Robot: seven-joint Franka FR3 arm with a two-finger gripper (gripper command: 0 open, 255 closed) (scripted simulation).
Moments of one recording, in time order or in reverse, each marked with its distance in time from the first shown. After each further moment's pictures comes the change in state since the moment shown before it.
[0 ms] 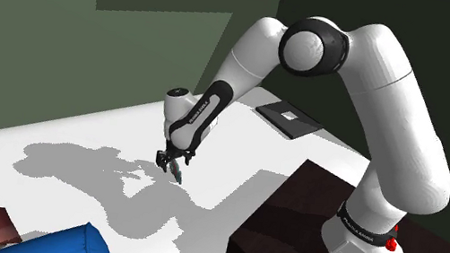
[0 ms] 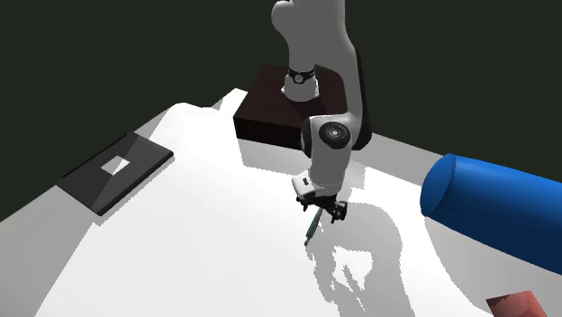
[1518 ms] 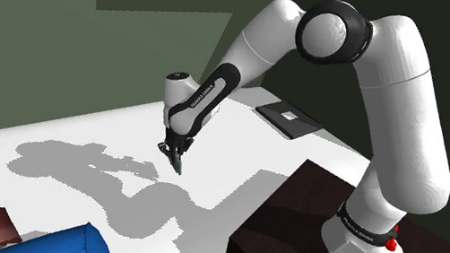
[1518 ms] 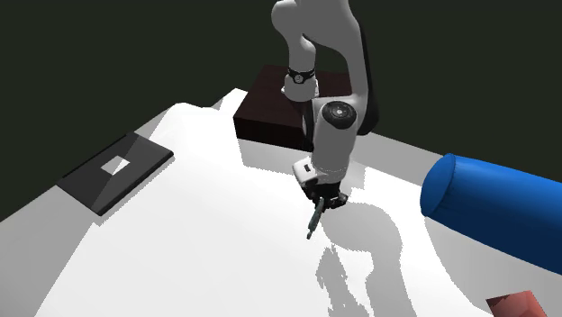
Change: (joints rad) arm -0.015 -0.121 0.018 -0.041 0.015 -0.080 -0.010
